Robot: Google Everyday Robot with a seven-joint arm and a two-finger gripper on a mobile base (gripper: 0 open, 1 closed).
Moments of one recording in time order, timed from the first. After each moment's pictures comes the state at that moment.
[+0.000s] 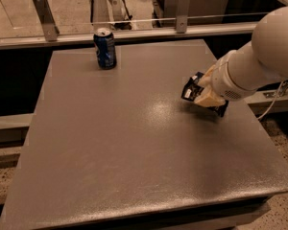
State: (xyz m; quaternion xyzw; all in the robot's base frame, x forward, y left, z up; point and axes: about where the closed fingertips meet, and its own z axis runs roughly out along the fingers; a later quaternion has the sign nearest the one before) arm 0.529 -0.167 0.873 -0.58 0.76 -0.07 0.30
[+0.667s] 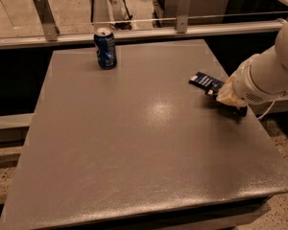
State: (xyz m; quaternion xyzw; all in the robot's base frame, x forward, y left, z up) arm 0.527 -0.225 0.863 -0.54 0.79 -0.09 0.27
